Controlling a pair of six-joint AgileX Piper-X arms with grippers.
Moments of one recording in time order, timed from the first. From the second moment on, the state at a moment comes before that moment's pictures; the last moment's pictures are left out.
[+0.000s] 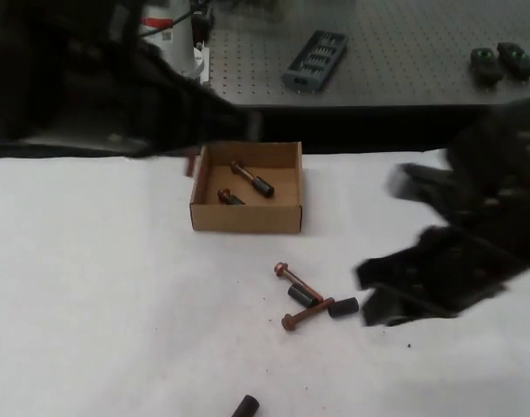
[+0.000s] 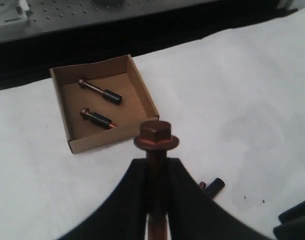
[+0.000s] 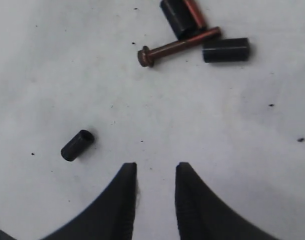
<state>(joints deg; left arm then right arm) -32.5 73.4 -66.2 34.6 -0.3 -11.7 35.5 86.3 -55.0 42.0 -19.4 19.0</state>
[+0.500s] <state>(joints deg) -24.0 57.4 -56.1 38.3 0.4 -20.0 51.4 94.7 -60.5 36.9 -16.0 57.1</state>
